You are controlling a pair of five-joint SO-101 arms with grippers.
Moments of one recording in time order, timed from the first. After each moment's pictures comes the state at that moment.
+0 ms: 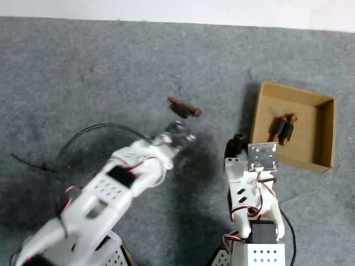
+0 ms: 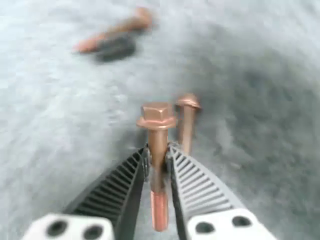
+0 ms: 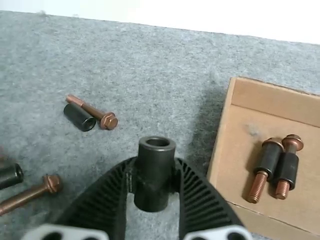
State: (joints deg) left arm 22.6 -41.6 69.1 26.3 -12.7; right arm -6.7 -104.2 96.0 36.4 6.9
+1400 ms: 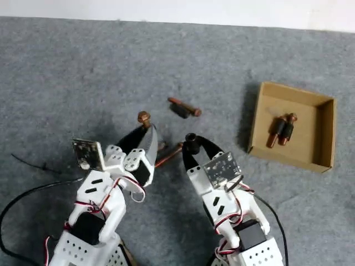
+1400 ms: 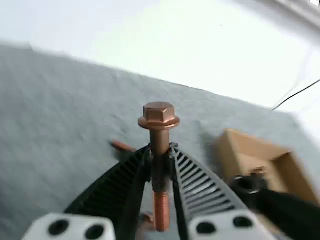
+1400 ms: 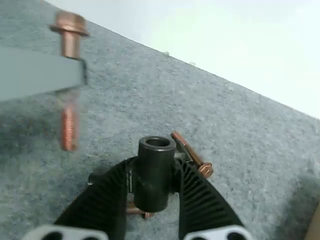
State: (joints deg) left arm 20.0 -102.9 93.2 24.5 35.6; right arm -30.5 -104.2 96.0 28.3 15.3
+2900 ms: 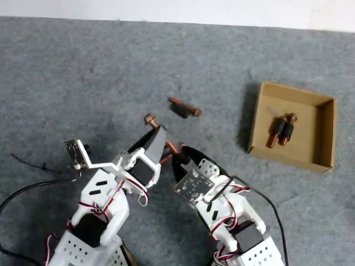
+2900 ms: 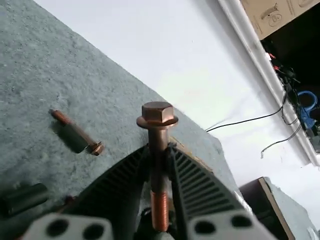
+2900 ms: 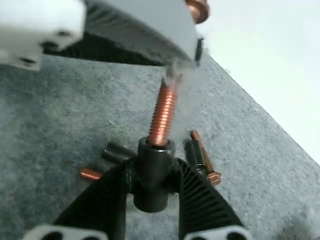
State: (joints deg) left arm 24.7 -103.1 94.5 20.4 55.7; right arm -36.8 -104.1 96.0 32.0 32.0
